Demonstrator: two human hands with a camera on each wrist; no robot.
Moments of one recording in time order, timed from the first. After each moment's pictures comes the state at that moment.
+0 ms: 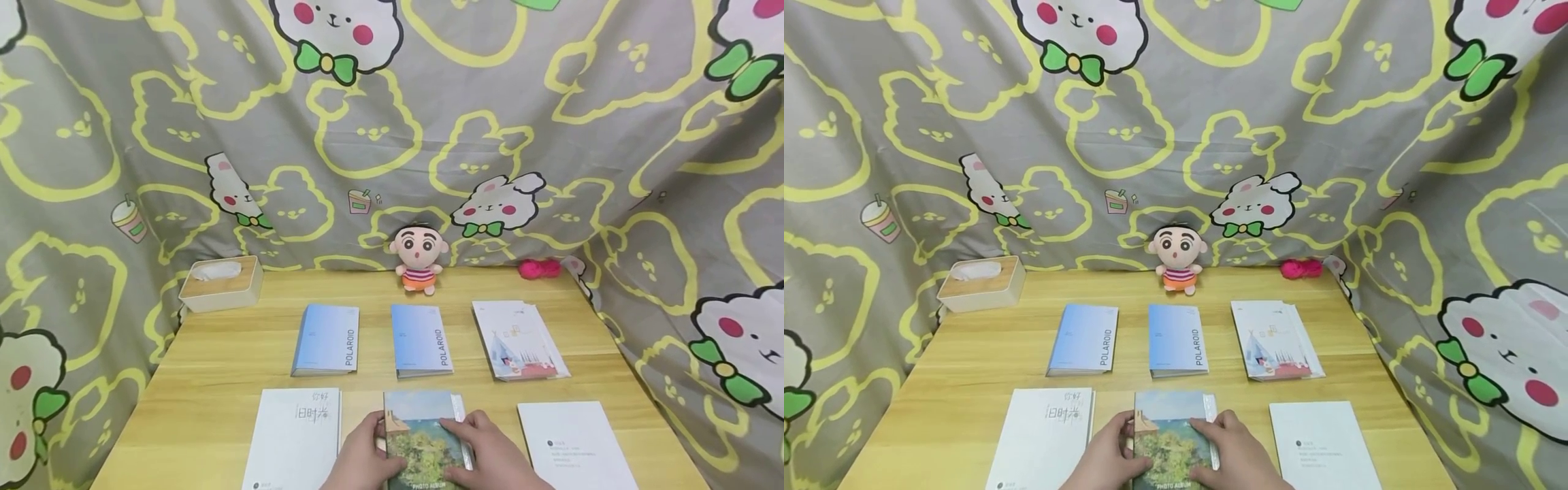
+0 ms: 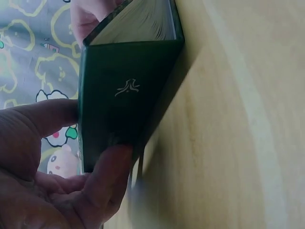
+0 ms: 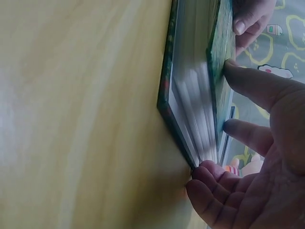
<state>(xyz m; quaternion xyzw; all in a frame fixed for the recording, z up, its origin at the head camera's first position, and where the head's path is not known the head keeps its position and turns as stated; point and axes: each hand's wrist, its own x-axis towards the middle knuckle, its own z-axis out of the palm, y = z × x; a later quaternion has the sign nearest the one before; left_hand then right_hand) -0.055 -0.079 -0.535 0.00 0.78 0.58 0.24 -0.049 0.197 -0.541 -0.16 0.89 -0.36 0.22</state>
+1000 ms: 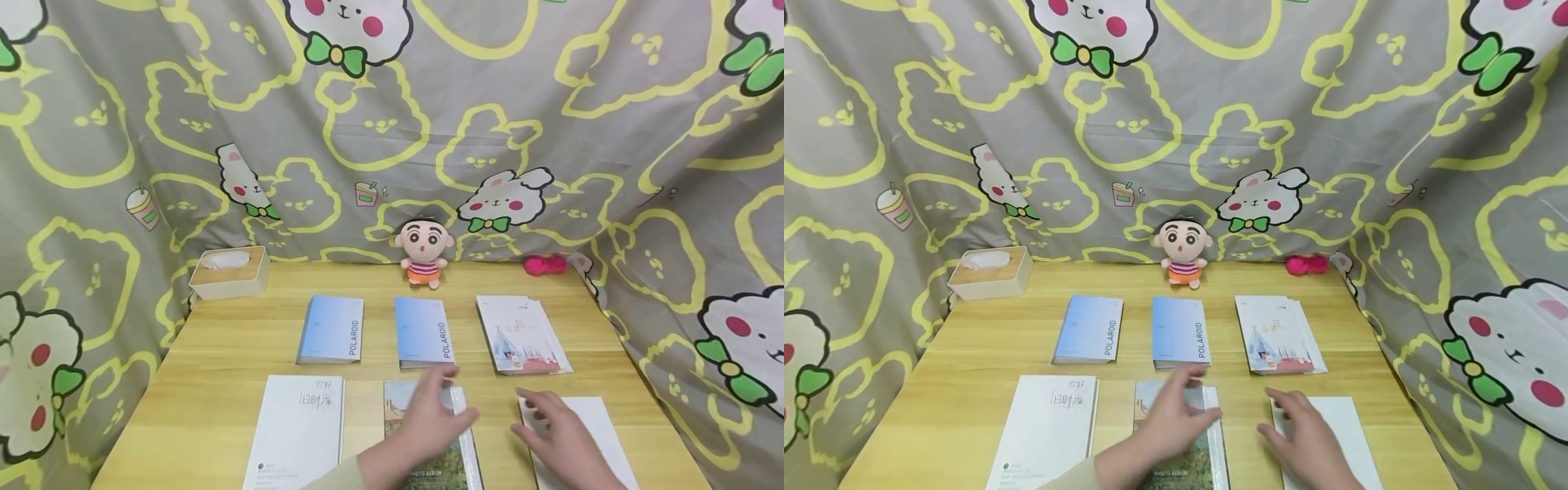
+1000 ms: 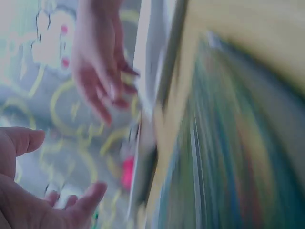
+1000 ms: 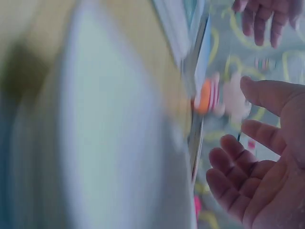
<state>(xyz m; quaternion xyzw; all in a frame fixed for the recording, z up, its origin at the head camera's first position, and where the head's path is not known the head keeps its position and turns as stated) -0.069 0.020 -0.485 0.10 0.81 0.57 0.11 -0.039 0.270 -0.514 -0.06 0.95 -0.31 -0.04</state>
